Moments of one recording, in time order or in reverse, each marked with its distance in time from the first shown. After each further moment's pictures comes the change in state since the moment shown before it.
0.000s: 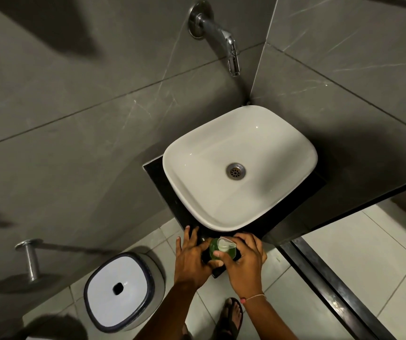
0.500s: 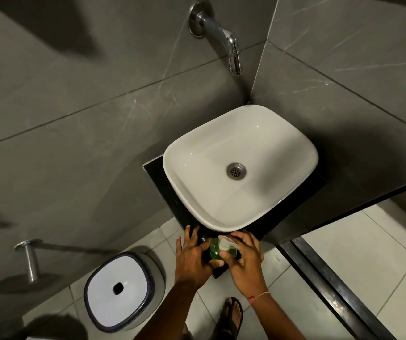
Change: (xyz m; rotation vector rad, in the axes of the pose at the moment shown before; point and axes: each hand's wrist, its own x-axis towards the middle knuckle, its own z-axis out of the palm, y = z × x) left_hand 0.001 -0.001 0.002 0.012 0.000 0.006; right_hand 0.003 -0.005 -0.009 0.092 -0.133 0.020
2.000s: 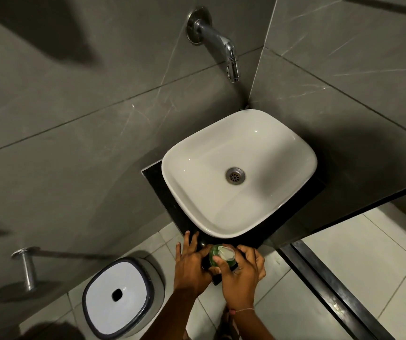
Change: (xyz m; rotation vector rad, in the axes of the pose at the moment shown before) left_hand 0.000 0.000 -0.002 -0.046 0.018 0.013; right_hand -0.012 0.002 0.032 -0.091 0.273 0.154
